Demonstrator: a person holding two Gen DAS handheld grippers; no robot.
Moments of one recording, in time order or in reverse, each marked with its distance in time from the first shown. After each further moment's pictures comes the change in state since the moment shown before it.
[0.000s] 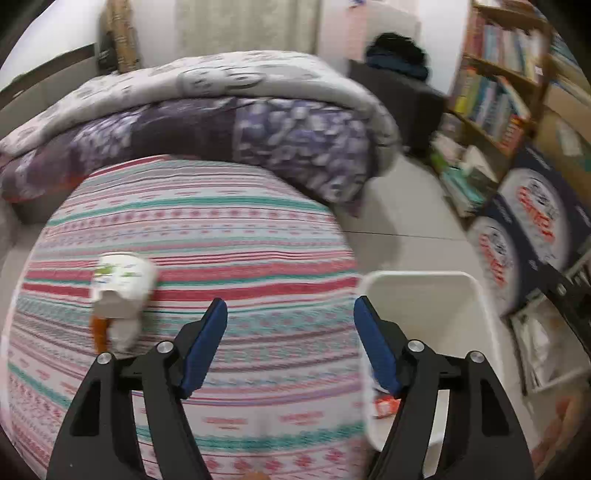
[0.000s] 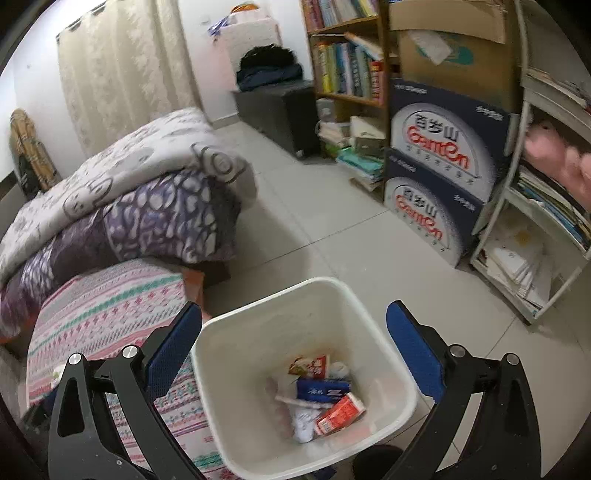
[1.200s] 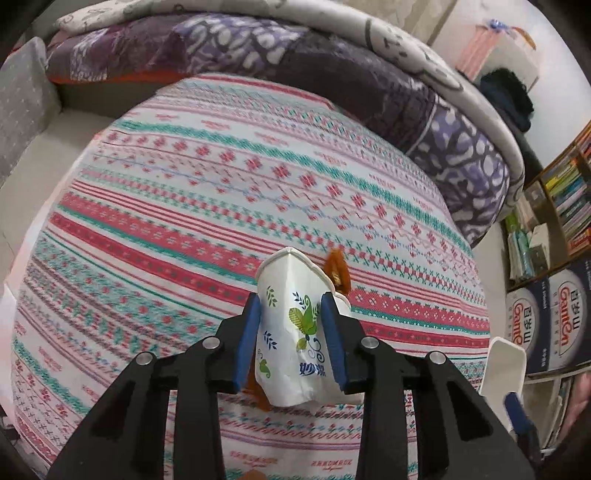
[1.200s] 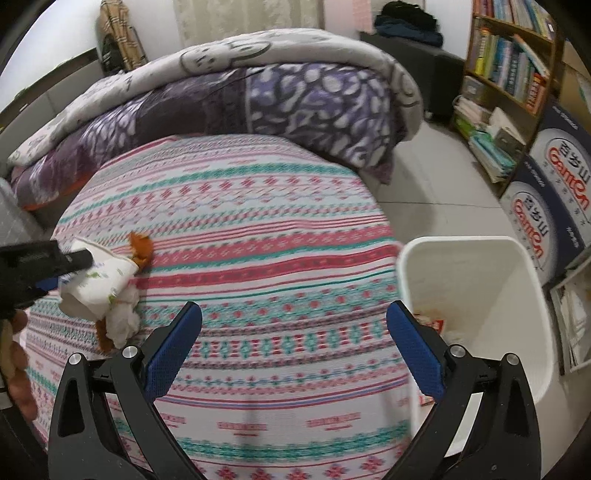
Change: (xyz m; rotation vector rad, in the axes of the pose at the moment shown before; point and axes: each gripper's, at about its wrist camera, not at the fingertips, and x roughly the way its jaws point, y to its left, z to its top) left arm 0.043 0.231 0.023 -0.370 0.177 0.028; right arm 0.037 0.196 -0.093 -0.378 0.238 0.214
